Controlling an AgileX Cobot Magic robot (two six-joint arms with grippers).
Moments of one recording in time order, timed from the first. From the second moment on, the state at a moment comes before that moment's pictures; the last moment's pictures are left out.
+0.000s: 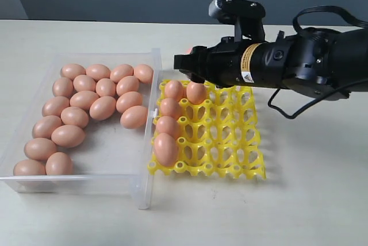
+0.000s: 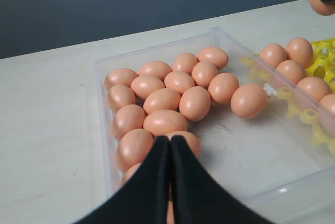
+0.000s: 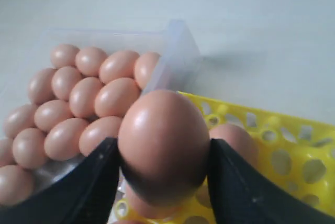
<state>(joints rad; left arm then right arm) -0.16 0.00 0.00 0.00 0.32 0.05 0.57 1.68 -0.88 -0.70 -0.16 1.14</state>
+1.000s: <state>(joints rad) -0.16 0.00 0.00 0.00 0.32 0.05 0.61 1.74 -0.67 -0.43 -0.46 0.47</state>
